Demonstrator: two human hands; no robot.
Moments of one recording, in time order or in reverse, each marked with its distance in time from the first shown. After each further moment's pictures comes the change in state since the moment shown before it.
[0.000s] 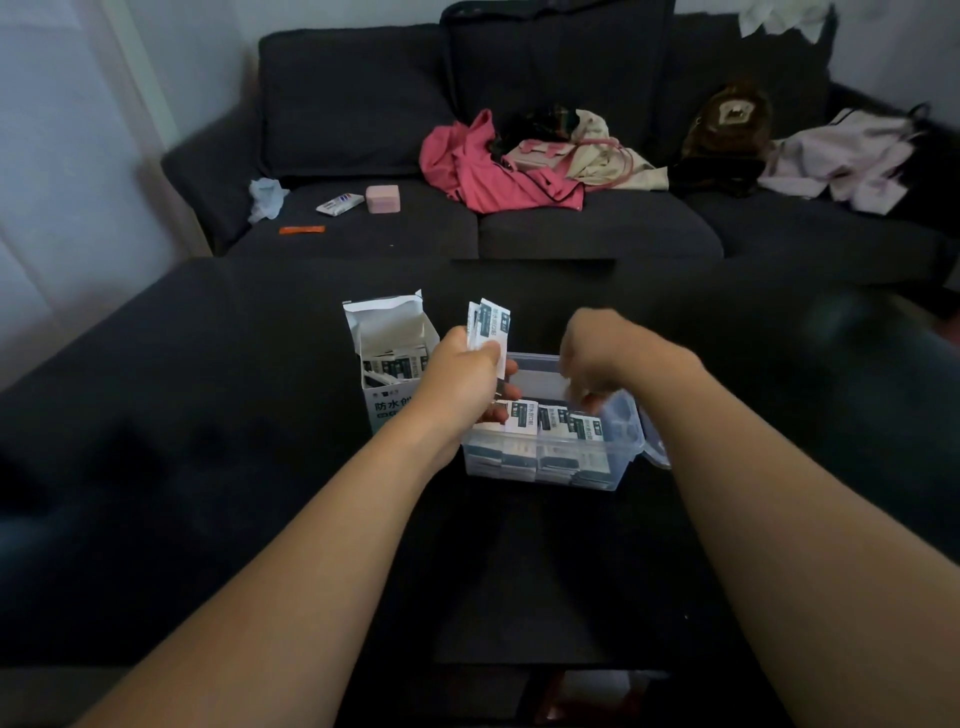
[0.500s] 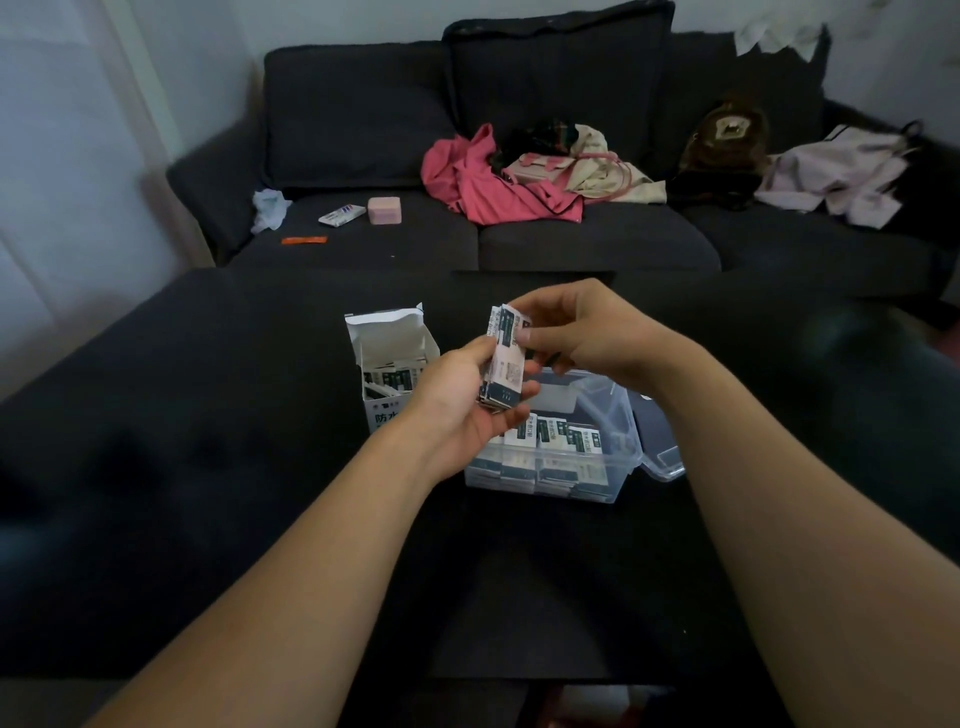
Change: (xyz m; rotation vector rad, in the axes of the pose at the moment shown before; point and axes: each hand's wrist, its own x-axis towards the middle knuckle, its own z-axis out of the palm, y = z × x) left_hand -0.015 0.014 -0.002 -0.459 -0.149 -0.204; right_hand -0.024 -0.005 -0.020 0.594 0.007 -0.474
